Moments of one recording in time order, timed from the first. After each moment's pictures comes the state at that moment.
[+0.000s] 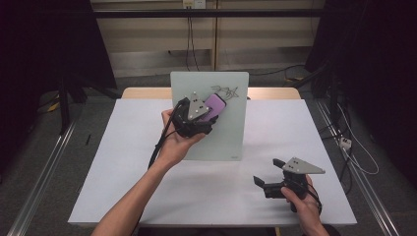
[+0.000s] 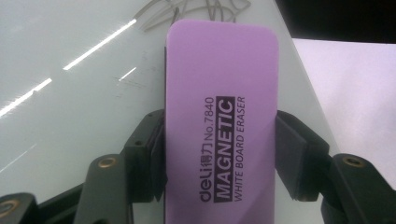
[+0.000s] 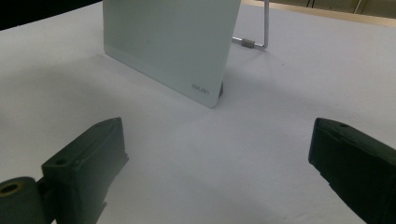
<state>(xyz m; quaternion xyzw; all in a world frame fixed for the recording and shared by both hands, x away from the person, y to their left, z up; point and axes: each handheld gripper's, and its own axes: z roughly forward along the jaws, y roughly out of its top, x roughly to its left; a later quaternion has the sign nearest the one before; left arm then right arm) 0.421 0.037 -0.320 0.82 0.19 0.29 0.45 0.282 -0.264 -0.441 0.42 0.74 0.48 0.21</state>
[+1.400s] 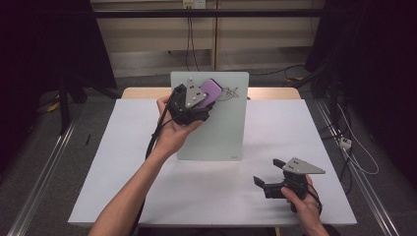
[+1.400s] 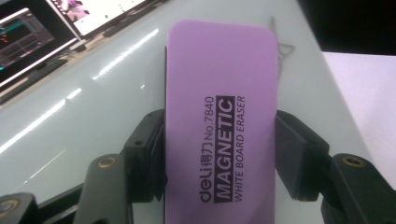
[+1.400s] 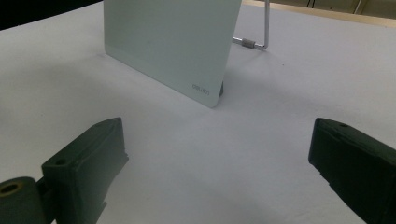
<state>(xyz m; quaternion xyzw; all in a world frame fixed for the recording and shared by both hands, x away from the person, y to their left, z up) 0.431 0.038 -0.293 0.81 0.19 0.33 0.45 0.281 -0.264 -0.441 0.42 0.74 0.48 0.21</state>
